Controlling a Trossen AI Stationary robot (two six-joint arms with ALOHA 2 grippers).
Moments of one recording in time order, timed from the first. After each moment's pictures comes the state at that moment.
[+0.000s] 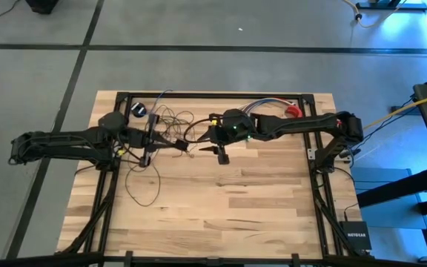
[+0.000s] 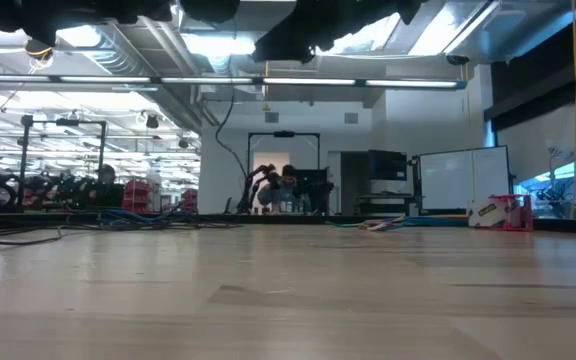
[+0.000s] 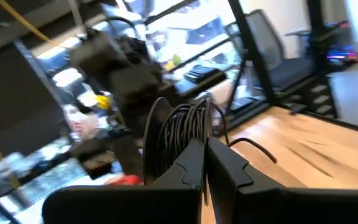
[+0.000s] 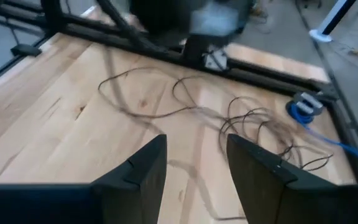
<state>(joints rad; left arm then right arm) 0.21 0.71 0.45 0.32 0.41 0.47 -0.10 1.67 1.29 -0.07 -0.22 -0.30</state>
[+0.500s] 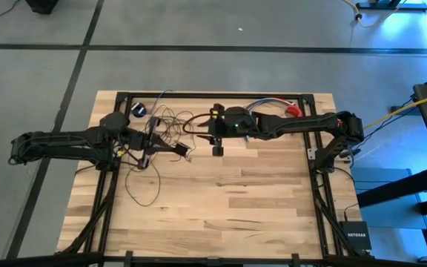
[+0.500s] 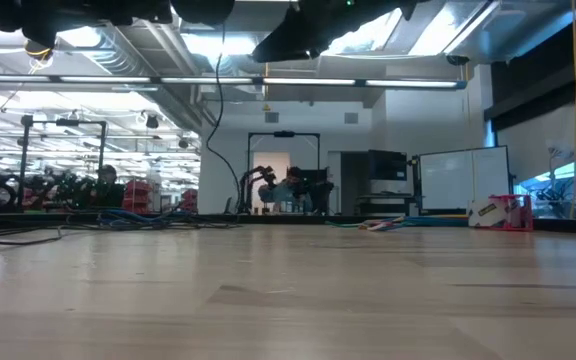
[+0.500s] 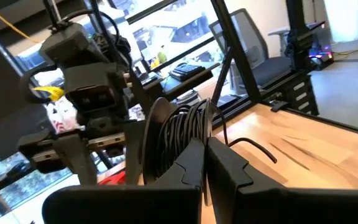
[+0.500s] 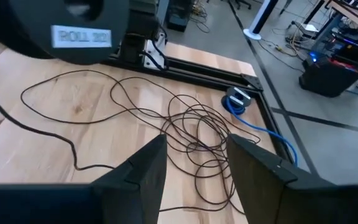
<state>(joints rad) 0.21 0.71 0.45 0.28 0.46 0.48 -0.10 1.66 1.29 0.00 0.02 -0.30</state>
